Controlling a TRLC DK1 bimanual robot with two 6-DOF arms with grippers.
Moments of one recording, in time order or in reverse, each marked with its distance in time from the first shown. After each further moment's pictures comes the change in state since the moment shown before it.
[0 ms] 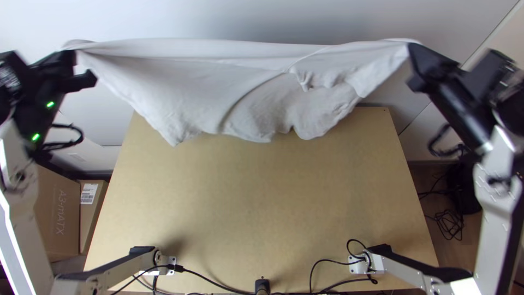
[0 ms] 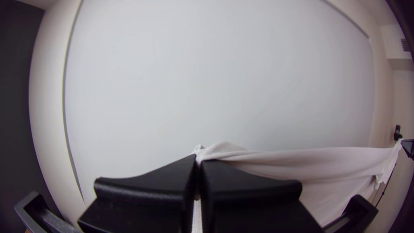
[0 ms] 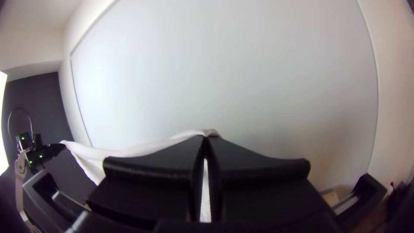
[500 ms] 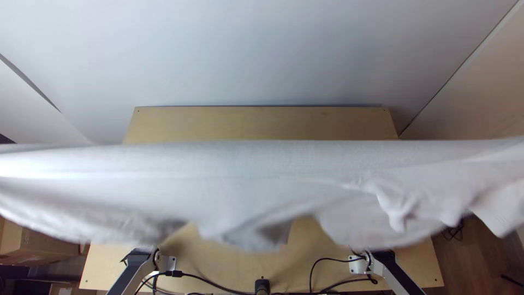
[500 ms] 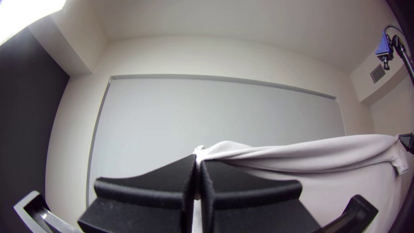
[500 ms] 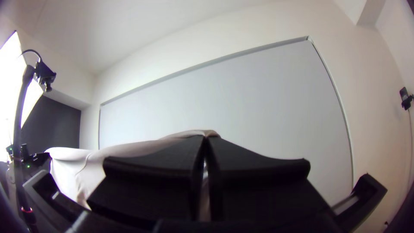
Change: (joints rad) left arm 0.020 -0.394 0.090 -0.031 -0.003 0.009; right arm -0.090 -0.369 0.115 -0.036 0.010 -0.027
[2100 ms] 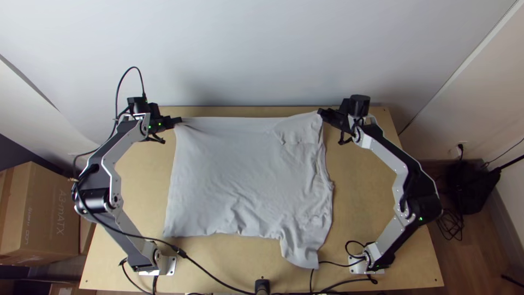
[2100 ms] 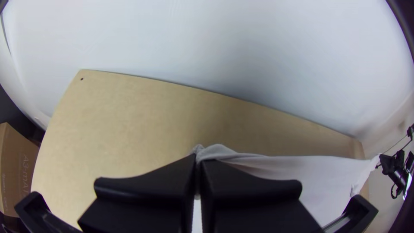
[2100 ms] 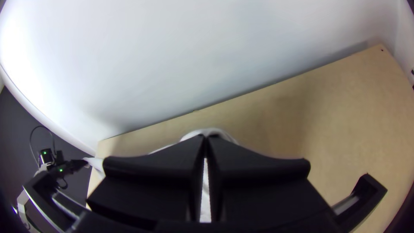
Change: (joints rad) left arm 0.074 1.094 -0.665 0.443 0.271 -0.074; right arm 0.019 1.012 -0.752 0.647 -0.169 0.240
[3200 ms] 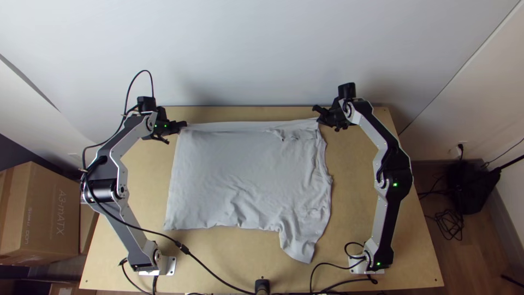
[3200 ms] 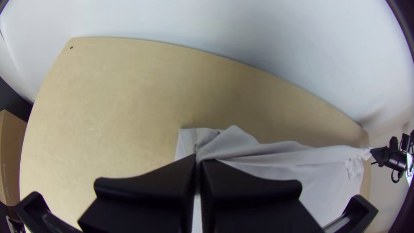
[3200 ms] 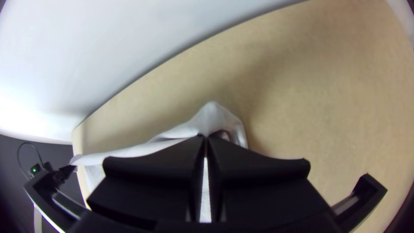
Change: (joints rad) left arm -0.021 0.083 0.068 -0.158 -0.010 -0.001; right arm -0.016 0.344 0.516 -0.623 0.000 0.008
